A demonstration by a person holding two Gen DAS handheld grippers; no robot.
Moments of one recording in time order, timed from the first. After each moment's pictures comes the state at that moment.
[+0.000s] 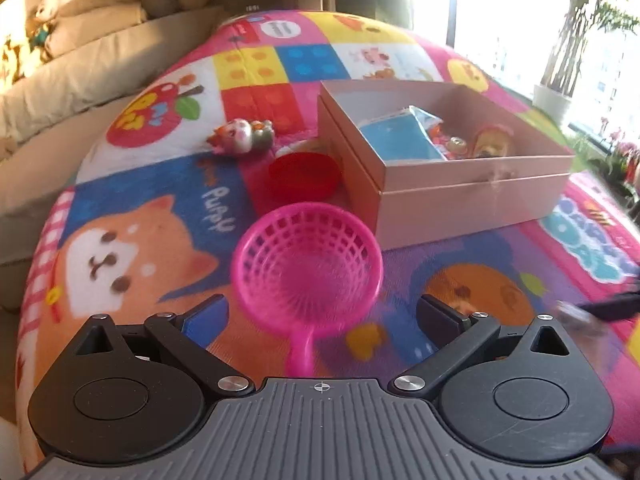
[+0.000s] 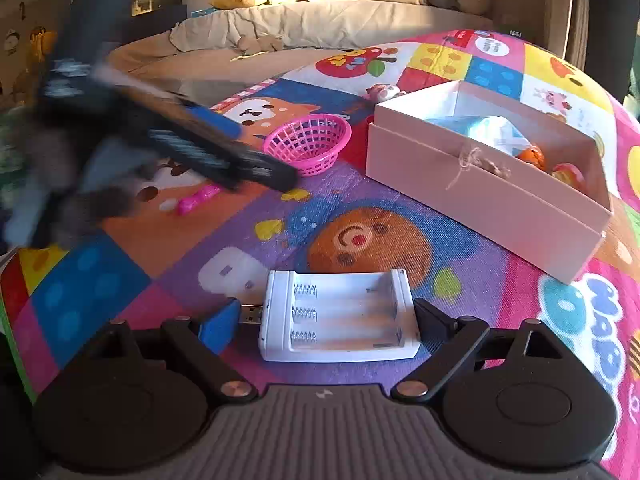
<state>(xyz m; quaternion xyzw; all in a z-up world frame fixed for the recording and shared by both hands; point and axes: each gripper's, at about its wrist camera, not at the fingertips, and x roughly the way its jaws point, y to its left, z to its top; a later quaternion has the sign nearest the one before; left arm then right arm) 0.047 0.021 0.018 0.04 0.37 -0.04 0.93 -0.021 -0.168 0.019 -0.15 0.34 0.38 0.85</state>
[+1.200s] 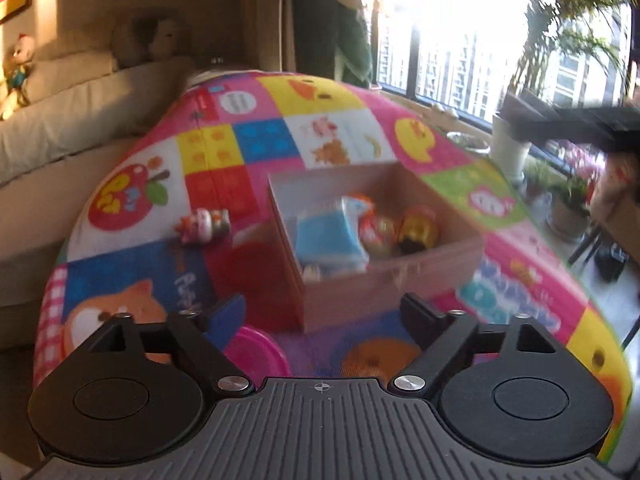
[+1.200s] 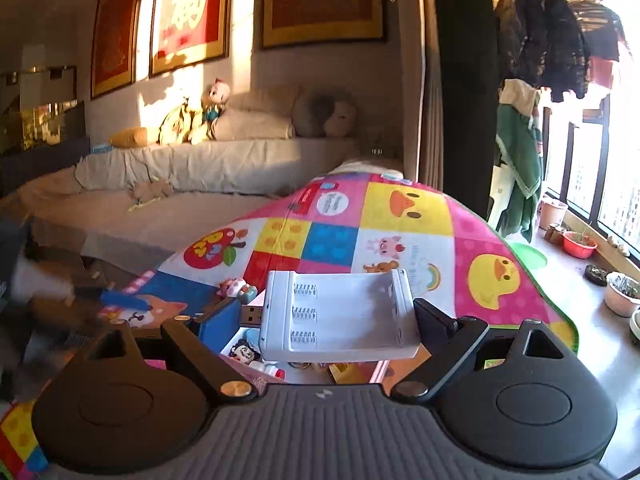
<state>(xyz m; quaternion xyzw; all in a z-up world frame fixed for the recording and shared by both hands) 0.019 -0.003 0.093 0.04 0.32 -0.10 0.94 0.049 -0.251 0.171 -0.06 0.20 0.25 0.95</state>
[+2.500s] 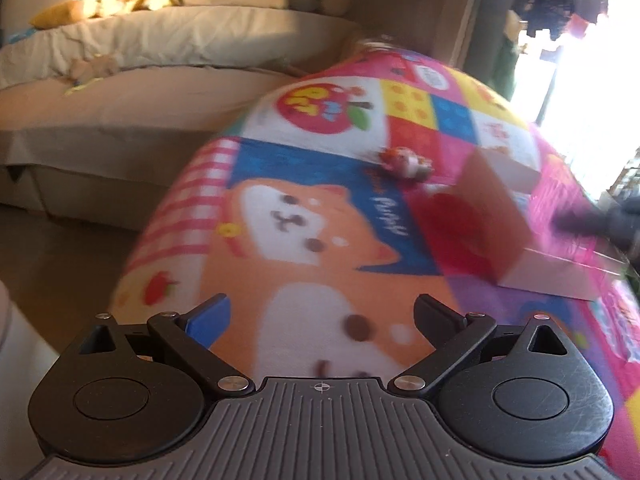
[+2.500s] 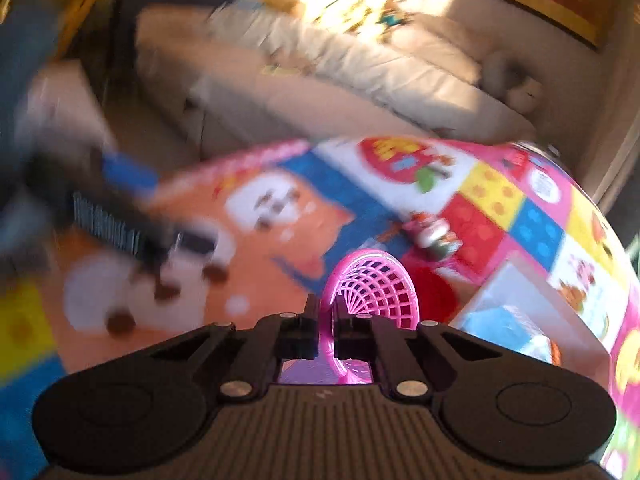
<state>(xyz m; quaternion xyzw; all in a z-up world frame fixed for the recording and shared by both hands) -0.024 0.140 0.042 -0.12 0.33 0.05 0.93 0.025 -0.051 0.091 -0.22 0.24 0.38 0.86</state>
